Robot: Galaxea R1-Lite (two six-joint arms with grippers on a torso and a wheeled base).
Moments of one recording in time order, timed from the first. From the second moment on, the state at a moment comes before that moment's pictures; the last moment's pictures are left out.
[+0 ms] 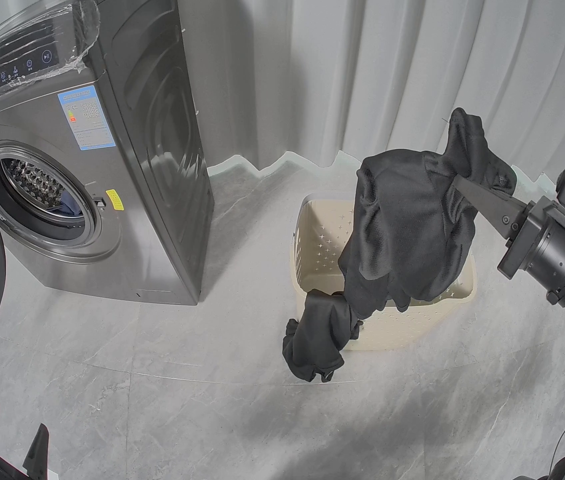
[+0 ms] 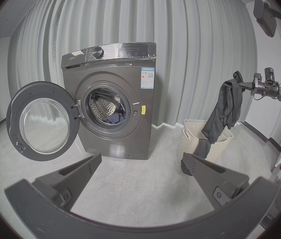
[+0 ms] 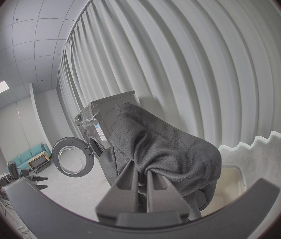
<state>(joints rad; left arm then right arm) 0.00 0.02 -0.02 0.00 0.00 -0.03 0.62 1.33 -0.55 -1.00 0.01 0.13</state>
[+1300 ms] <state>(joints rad) 0.00 0.02 -0.02 0.00 0.00 -0.03 0.66 1.34 -0.56 -1.05 0.04 0.13</state>
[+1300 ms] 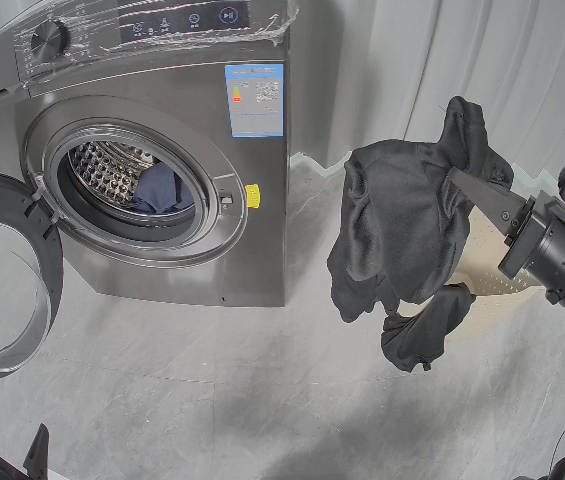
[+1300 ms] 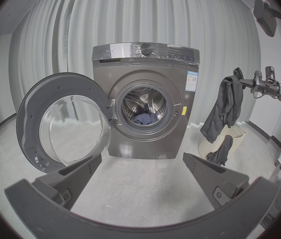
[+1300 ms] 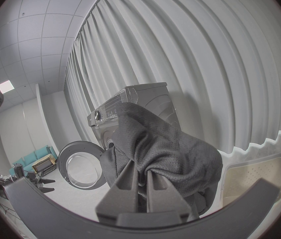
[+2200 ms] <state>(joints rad) 0.00 0.02 -0.02 0.00 0.00 -0.03 0.66 1.35 -0.55 -1.05 0.04 0.14</state>
